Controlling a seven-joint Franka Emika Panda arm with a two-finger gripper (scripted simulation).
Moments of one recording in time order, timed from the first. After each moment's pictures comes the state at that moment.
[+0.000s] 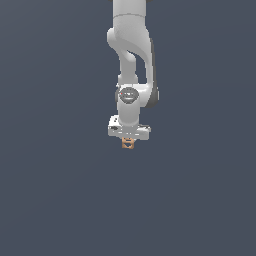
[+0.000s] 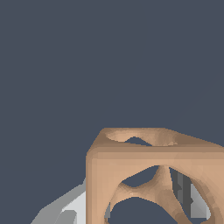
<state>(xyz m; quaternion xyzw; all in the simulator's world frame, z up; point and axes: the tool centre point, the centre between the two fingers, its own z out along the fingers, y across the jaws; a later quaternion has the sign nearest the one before) -0.070 0.003 0.041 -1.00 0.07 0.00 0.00</state>
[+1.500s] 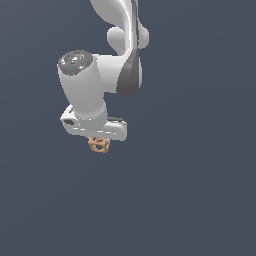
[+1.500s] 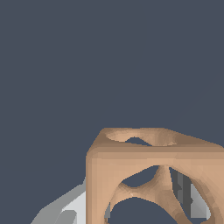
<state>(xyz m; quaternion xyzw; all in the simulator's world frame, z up) 0.038 -0.104 0.202 -1.00 0.07 0.00 0.00</state>
